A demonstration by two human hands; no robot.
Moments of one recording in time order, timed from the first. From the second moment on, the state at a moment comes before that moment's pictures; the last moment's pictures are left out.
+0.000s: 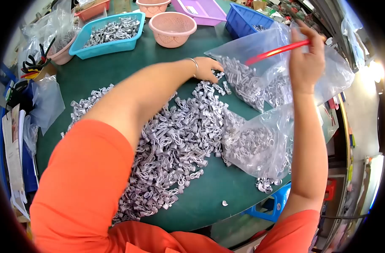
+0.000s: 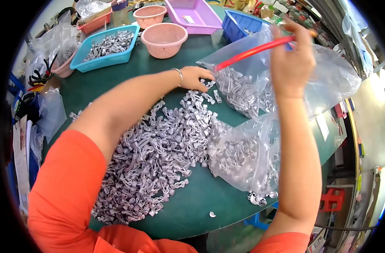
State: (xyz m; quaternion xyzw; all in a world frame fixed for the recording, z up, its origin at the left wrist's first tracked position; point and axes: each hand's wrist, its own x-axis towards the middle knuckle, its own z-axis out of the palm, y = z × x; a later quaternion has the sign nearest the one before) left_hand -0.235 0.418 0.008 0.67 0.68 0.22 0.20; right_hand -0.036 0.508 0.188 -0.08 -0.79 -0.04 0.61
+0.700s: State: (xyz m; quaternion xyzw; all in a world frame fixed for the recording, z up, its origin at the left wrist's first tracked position) left_hand -0.213 0.310 0.042 0.39 0.68 0.26 0.56; right_hand -0.038 0.335 0.030 -0.33 -0.82 0.41 0.24
